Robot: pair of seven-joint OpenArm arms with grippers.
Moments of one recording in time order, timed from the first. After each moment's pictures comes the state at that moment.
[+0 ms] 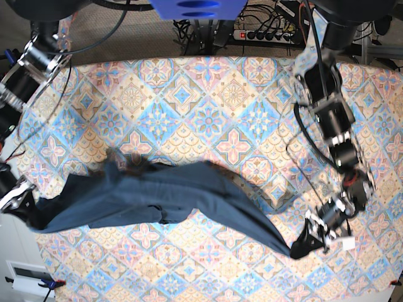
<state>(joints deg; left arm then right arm) -38.1 -9.7 -29.0 56.9 -70.5 -5.7 56.0 25.6 30.6 34.0 75.7 57.6 40.9 -66.3</state>
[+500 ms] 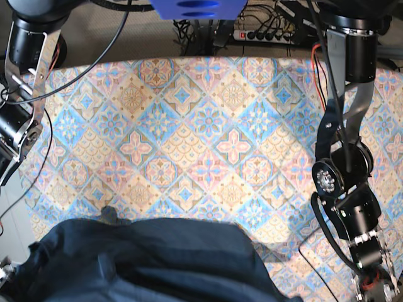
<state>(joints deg) -73.4 -10.6 -28.7 36.2 -57.3 -6.9 45.7 59.6 32.4 21.7 51.7 57.6 40.9 -62.9</state>
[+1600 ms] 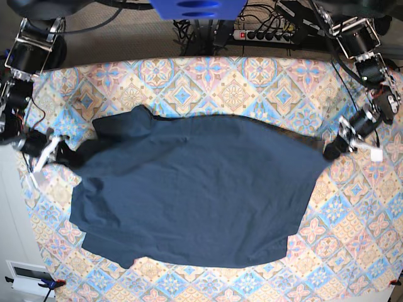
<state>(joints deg) 3.0 -22.3 -32.7 76.2 -78.8 -11.4 61.6 4.0 32.3 24.2 81.5 65.9 40.8 -74.3</state>
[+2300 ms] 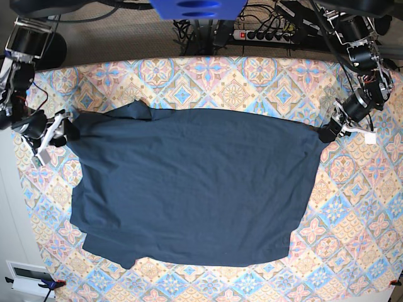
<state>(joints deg) 7.2 -20.6 -32.3 76.4 -74.0 -11.9 57.3 -7.2 33.5 23.6 92.2 52.5 40.9 -68.9</state>
